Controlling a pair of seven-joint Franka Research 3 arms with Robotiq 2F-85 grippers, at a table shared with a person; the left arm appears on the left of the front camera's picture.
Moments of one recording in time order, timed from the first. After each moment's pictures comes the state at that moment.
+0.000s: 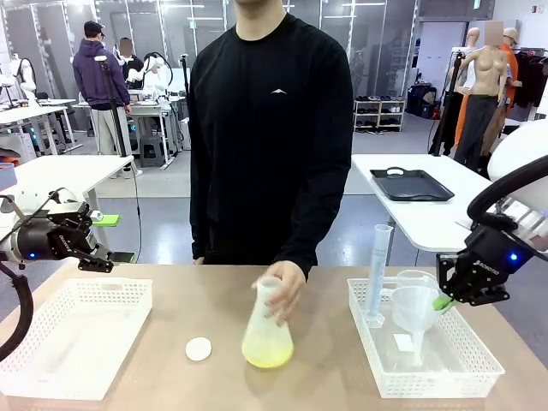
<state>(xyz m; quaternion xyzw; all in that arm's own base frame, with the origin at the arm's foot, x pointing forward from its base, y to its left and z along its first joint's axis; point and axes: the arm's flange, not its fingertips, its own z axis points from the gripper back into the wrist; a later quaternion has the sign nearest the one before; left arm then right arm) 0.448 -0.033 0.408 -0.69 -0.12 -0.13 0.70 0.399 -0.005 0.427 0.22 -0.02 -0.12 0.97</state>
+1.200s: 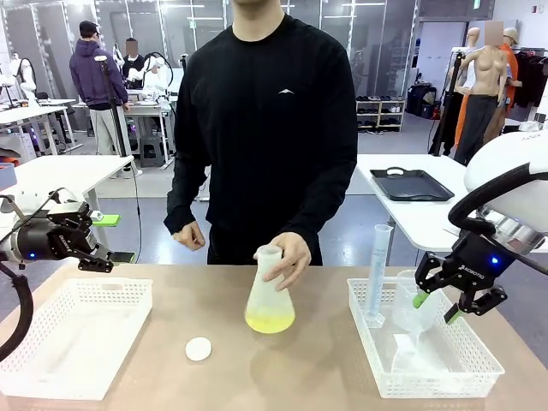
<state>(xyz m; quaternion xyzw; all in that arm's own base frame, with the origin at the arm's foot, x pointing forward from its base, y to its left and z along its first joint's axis) 0.448 -0.033 0.408 -0.69 -0.12 -0.13 0.70 0.408 0.010 0.417 0.20 -0.01 -0.15 0.97</state>
